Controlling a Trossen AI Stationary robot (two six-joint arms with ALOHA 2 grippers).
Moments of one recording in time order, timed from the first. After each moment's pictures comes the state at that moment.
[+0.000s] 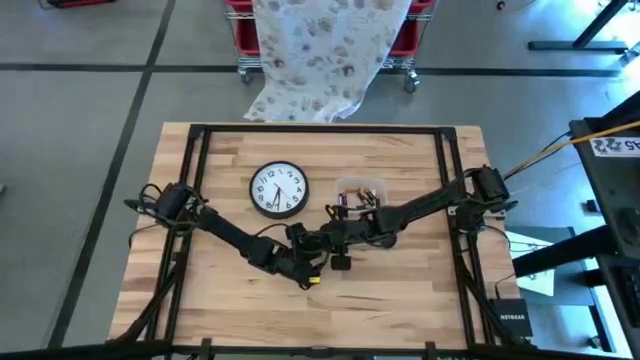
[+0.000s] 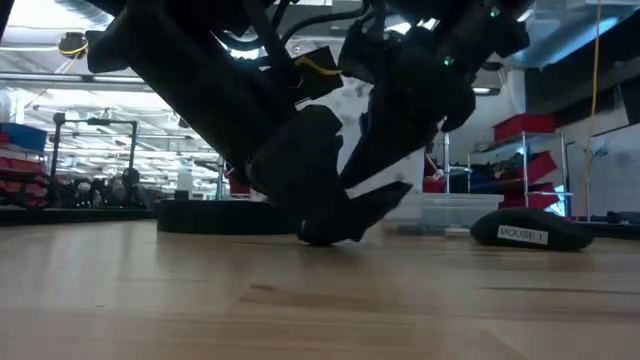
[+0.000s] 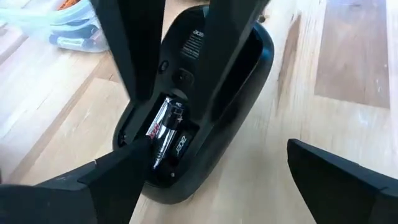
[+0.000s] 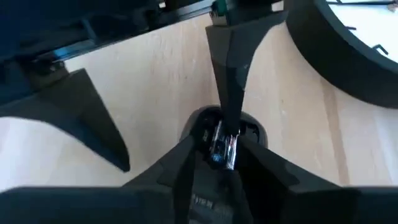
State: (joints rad) left arm -0.41 2.02 1.08 0.01 -0.63 -0.47; right arm 0.22 1.81 1.06 -0.15 0.13 0.13
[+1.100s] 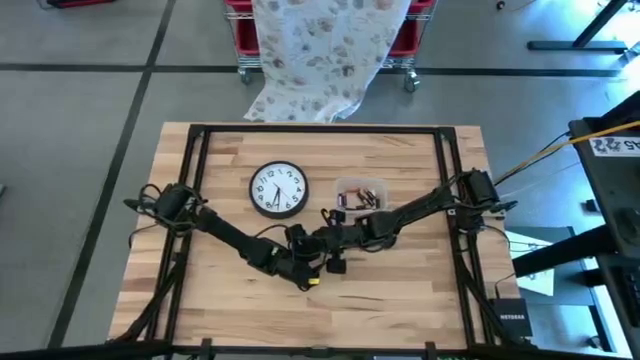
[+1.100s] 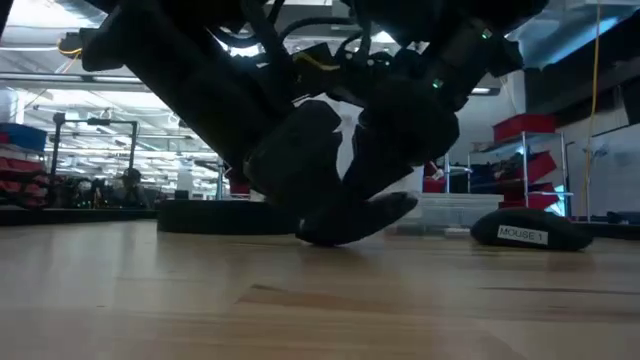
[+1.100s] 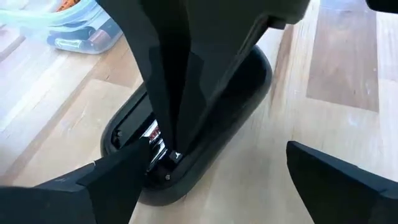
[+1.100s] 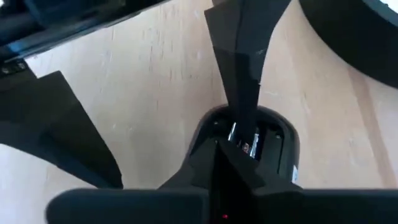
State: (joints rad) left arm -0.41 2.02 1.08 0.01 -0.64 -0.48; right arm 0.22 1.94 1.07 -0.08 0.15 0.20
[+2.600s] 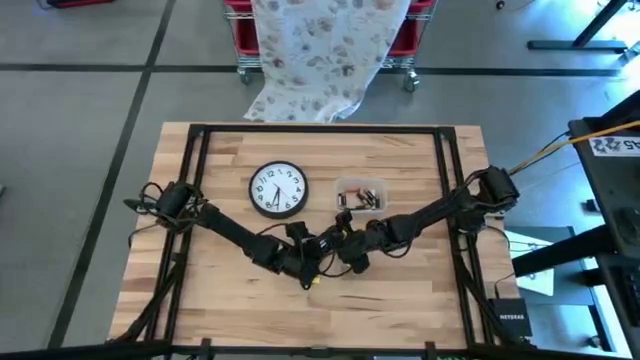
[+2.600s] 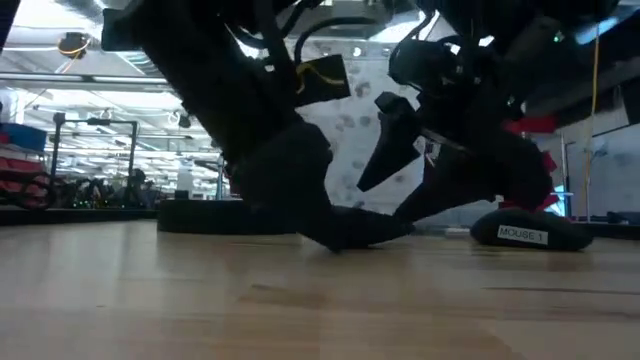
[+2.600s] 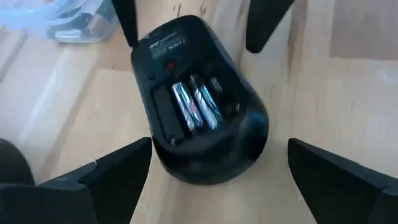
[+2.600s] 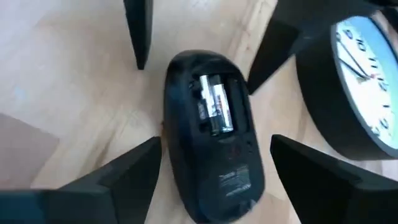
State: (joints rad) left arm -0.38 2.00 1.16 -0.18 -0.62 -0.38; right arm 0.29 1.78 0.84 0.08 0.30 -0.41
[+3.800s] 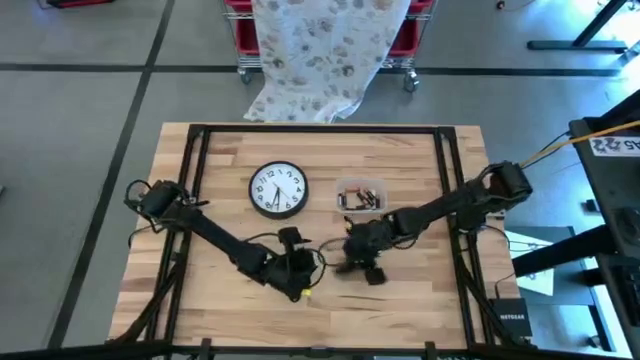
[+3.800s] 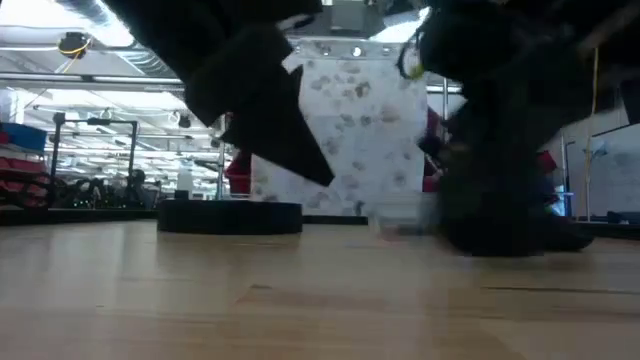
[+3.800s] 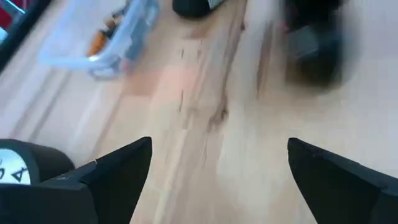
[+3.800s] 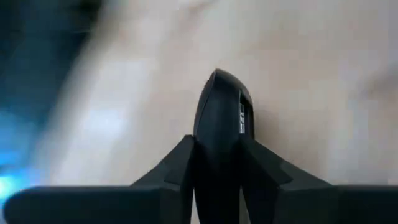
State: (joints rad) left arm -0.50 1.90 1.17 -0.23 -0.76 -0.39; right arm 0.20 1.62 0.83 -0.16 -0.64 0.22
